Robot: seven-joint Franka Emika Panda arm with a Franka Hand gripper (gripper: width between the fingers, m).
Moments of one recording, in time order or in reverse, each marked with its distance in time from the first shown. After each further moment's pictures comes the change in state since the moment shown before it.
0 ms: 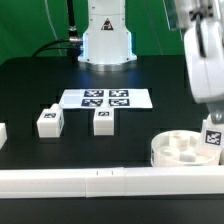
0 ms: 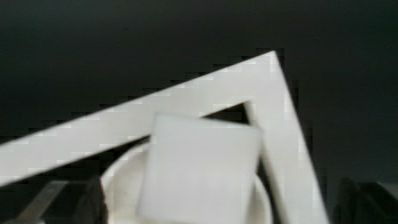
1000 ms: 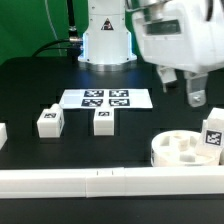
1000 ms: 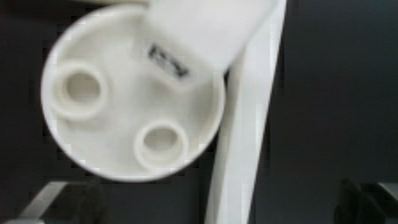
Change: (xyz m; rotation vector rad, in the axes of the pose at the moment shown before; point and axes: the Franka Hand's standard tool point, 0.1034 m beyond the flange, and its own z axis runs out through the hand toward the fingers) arm 0.043 -0.010 -0.018 0.006 0.037 -0.417
